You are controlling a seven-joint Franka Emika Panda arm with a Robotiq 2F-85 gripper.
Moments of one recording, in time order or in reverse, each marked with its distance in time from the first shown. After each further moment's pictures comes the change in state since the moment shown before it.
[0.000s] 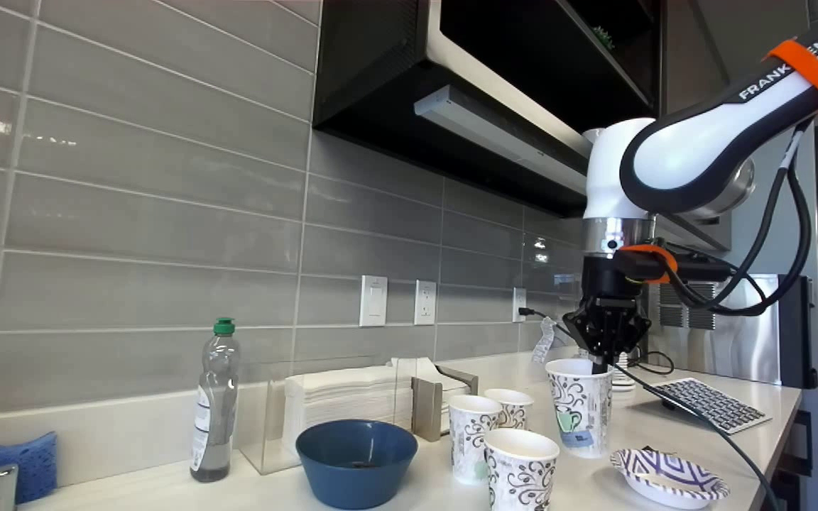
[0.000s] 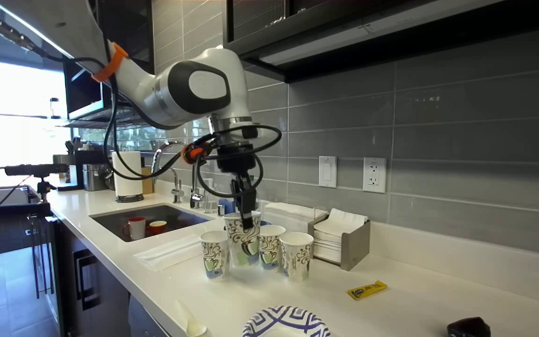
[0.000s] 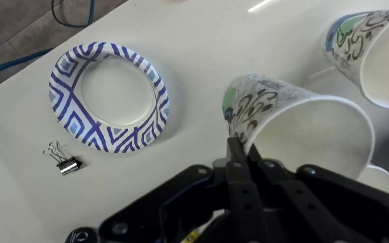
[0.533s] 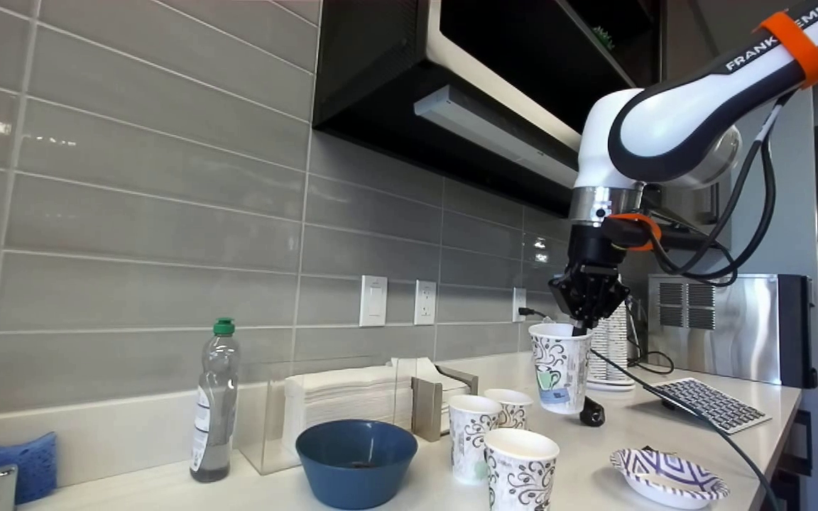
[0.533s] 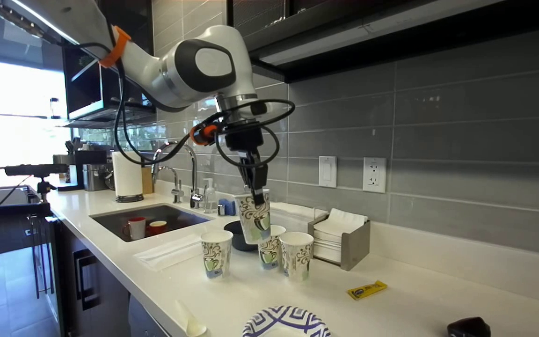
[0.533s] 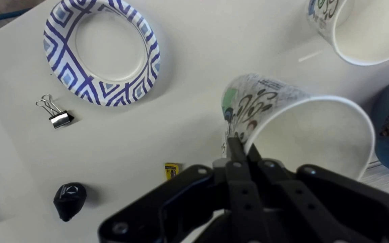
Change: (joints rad) arm 0.000 0.007 -0.001 0.104 -0.001 -0.024 -0.064
